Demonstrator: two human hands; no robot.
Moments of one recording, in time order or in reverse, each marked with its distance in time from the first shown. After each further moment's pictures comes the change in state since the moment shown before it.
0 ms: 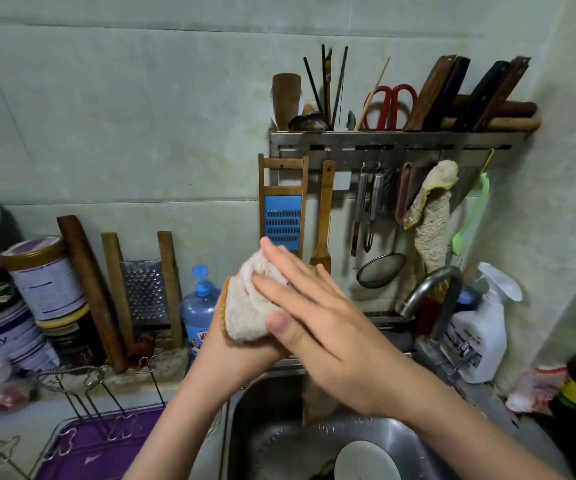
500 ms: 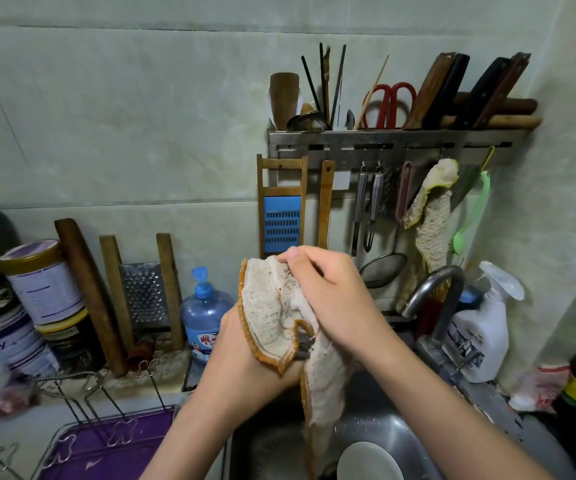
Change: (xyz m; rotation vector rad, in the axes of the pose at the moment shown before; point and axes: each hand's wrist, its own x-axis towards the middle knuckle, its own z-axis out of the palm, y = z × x) left_hand -0.013 0.064 0.000 0.248 -0.005 0.430; right_hand 0.036 0.012 0.003 0.347 0.303 0.356
